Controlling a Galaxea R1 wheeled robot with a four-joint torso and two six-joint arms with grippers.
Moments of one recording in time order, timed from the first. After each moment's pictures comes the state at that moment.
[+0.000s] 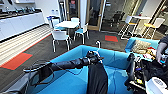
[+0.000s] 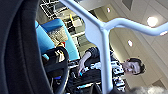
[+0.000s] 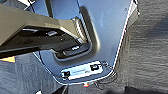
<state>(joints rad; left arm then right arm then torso) 0.21 2.86 -1.72 0.44 -0.09 -1.30 -1.61 3.04 -2.75 -0.66 0.22 0.71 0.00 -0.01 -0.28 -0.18</state>
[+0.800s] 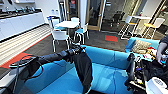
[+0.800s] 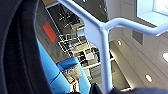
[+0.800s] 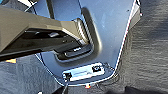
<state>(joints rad) 0.11 2.73 -1.95 0.44 -0.16 -1.40 -1.60 3.05 -2.75 -0.66 0.22 0.71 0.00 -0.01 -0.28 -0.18</state>
